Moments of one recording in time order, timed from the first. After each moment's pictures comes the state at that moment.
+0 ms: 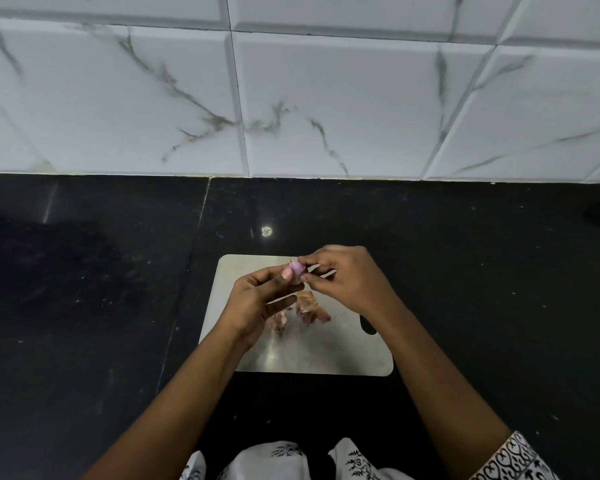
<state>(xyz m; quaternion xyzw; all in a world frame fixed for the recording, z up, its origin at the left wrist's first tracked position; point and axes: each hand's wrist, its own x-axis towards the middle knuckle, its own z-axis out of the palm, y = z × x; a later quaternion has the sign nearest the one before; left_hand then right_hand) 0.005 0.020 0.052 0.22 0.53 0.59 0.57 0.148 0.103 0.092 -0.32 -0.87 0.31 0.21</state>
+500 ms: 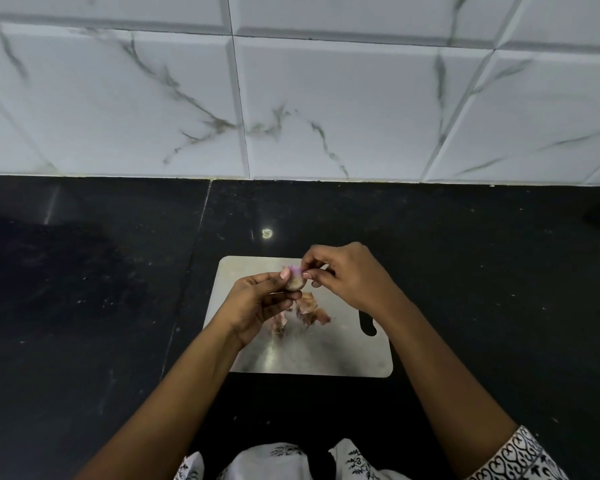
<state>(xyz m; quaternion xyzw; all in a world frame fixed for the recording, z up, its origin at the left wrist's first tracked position) -0.001 0.020 0.057 0.17 0.52 0.57 0.61 0.149 0.108 0.103 -0.30 -0.90 0.28 0.15</state>
